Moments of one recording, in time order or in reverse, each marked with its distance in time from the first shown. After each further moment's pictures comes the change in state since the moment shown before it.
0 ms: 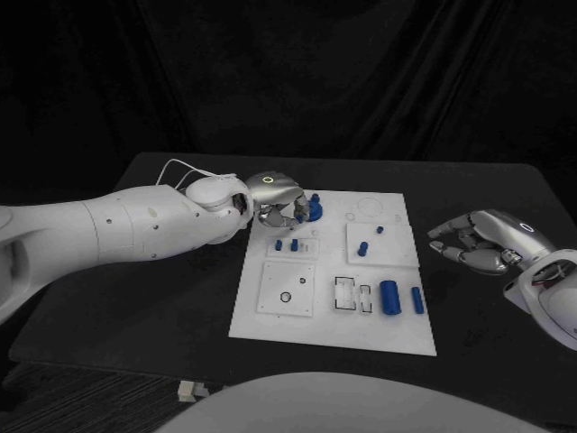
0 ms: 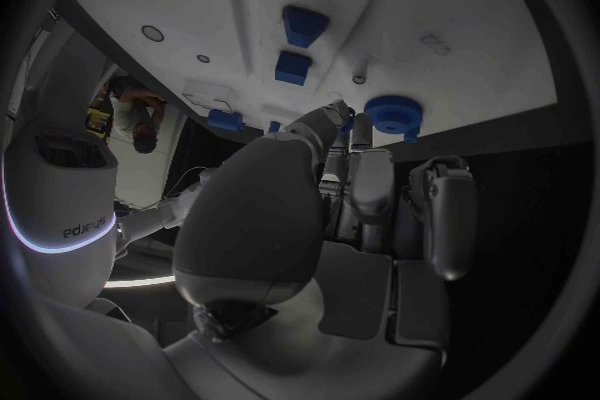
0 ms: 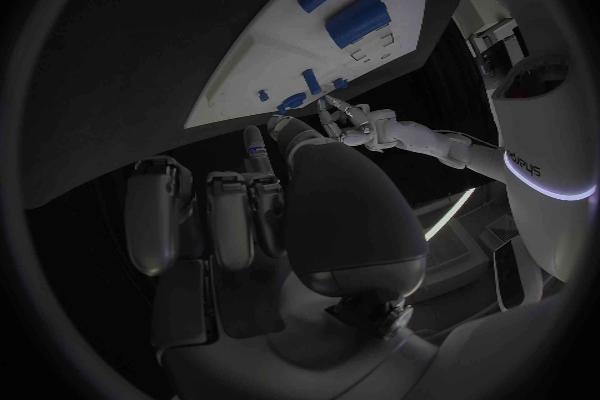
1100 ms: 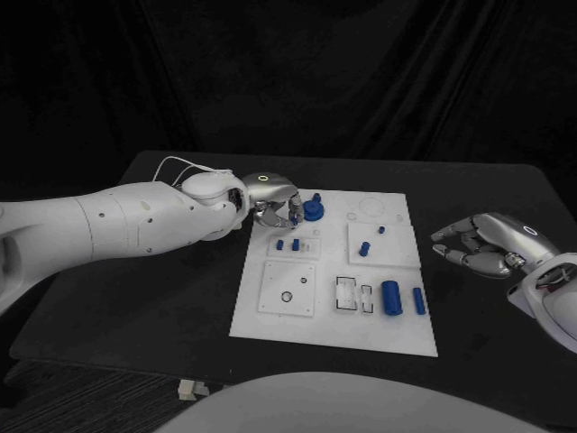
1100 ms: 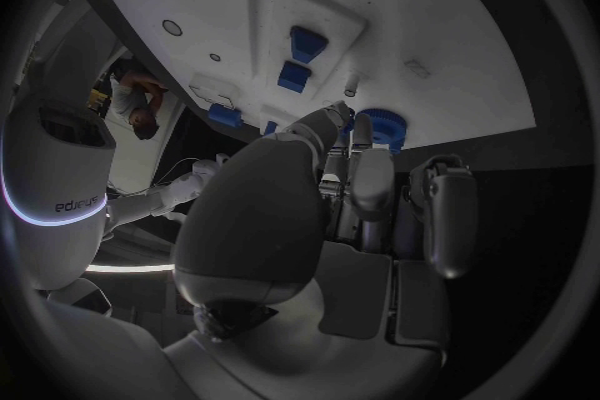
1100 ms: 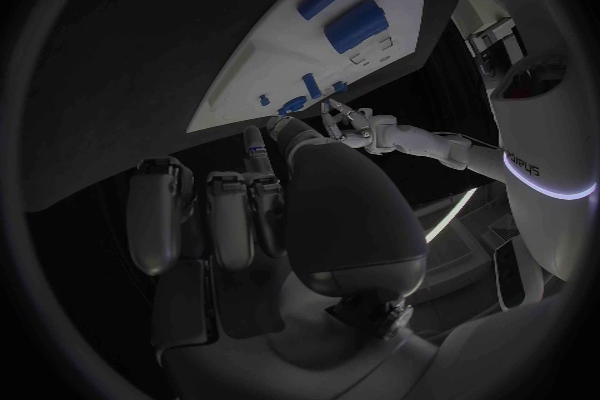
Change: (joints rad) left arm 0.009 -0.021 -0.001 0.004 0.058 0.101 -0.009; left_hand 0.000 0.000 0.004 0.004 -0.004 -0.006 0.002 -0.019 -0.006 0.002 0.002 -0.050 -0.034 -0.004 0.004 -0.007 -0.025 0.000 0.000 0.000 -0.012 0.000; right arm -0.004 -0.007 0.000 0.005 0.000 0.010 -0.001; right_hand 0.000 0.000 0.003 -0.003 0.000 0.000 0.000 0.000 -0.001 0.000 0.000 0.000 0.000 0.000 0.000 -0.004 0.000 0.016 0.000 0.000 0.000 0.001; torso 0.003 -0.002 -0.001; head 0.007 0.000
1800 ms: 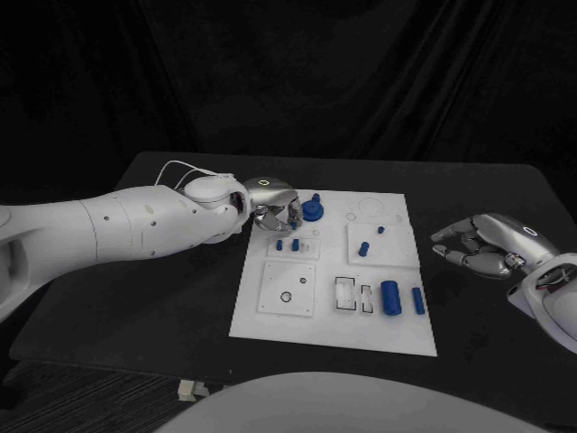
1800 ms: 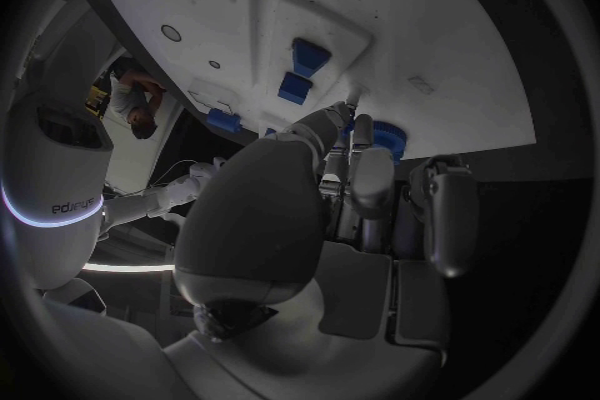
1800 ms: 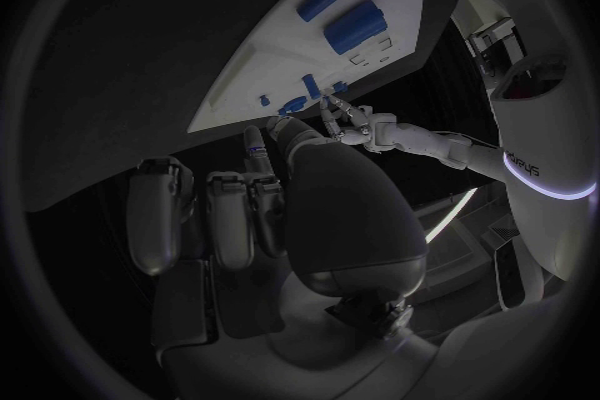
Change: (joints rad) left arm -0.015 0.013 0.000 -0.016 0.002 0.016 -0.016; left_hand 0.000 0.000 0.003 -0.003 0.000 -0.004 0.003 -0.008 -0.005 -0.002 0.005 -0.012 -0.007 -0.004 0.004 -0.004 -0.009 0.000 0.000 0.000 -0.009 0.000; right arm -0.002 -0.002 0.000 0.000 0.000 0.001 0.000; right_hand 0.000 0.000 0.000 0.000 0.000 0.000 0.000 0.000 0.000 0.000 0.000 0.000 0.000 0.000 0.000 0.000 0.000 0.000 0.000 0.000 0.000 0.000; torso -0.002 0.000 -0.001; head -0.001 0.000
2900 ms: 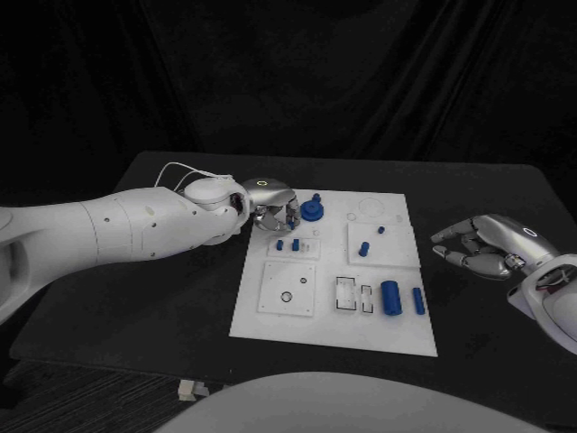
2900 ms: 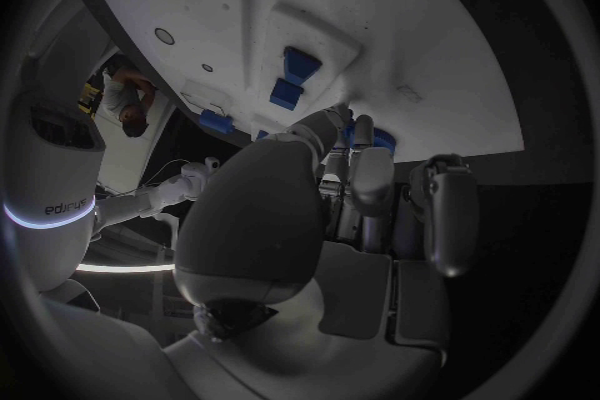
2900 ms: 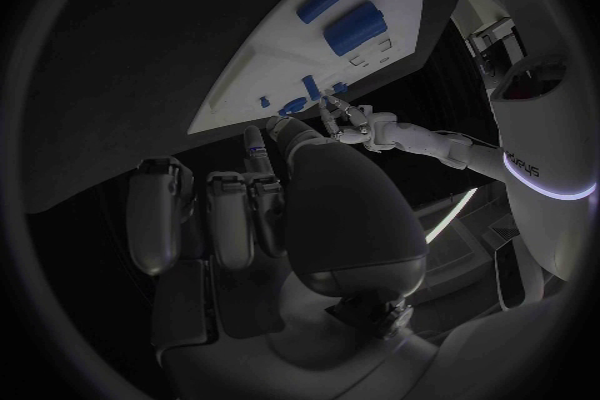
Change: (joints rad) left arm -0.008 0.000 0.002 -0.004 0.003 0.000 -0.034; left_hand -0.005 -0.005 0.003 -0.003 -0.001 -0.009 -0.002 -0.004 -0.001 -0.001 0.002 -0.012 -0.008 -0.007 0.000 -0.007 -0.014 0.000 0.000 0.000 -0.004 0.000; right arm -0.003 0.000 0.000 -0.001 0.000 0.000 0.000; right_hand 0.000 0.000 0.006 0.000 0.000 0.000 0.000 0.000 -0.001 0.000 0.000 -0.004 0.000 0.000 0.000 0.000 0.000 0.000 0.000 0.000 0.000 0.000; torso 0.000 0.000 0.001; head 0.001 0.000
